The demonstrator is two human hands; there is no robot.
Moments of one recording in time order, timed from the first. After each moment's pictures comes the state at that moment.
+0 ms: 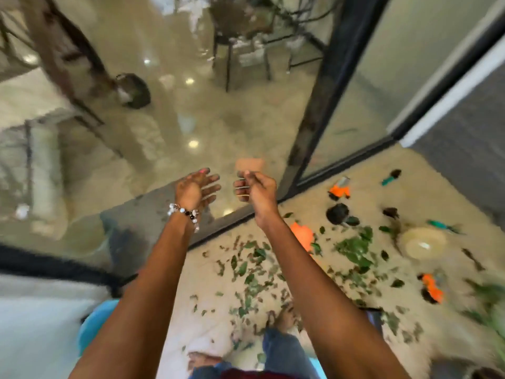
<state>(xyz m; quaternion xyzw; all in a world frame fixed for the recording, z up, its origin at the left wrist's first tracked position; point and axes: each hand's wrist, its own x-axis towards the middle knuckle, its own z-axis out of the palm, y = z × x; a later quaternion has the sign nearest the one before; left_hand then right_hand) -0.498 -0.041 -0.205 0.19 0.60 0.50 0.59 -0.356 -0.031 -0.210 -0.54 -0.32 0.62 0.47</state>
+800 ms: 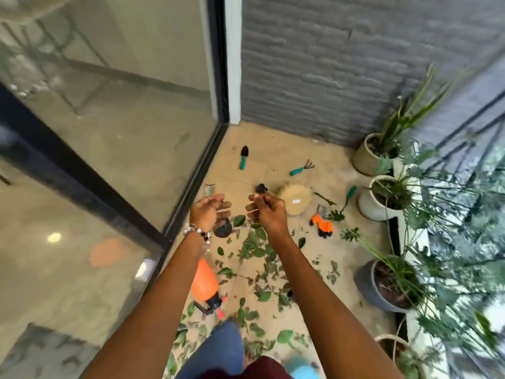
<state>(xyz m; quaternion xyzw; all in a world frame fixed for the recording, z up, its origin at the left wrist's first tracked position) 0.033 0.098 -0.240 0.42 0.48 0.20 0.75 0.143 -0.002 -0.244 -0.69 -0.11 0.36 0.61</state>
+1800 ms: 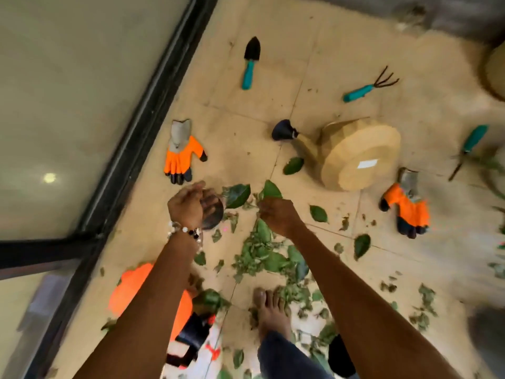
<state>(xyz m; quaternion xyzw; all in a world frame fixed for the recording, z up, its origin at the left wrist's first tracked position) 0.205 0.271 -0.781 0.30 0.52 0.22 0.77 0.365 0.141 -0.833 -0.80 -0.34 0.46 0.18</state>
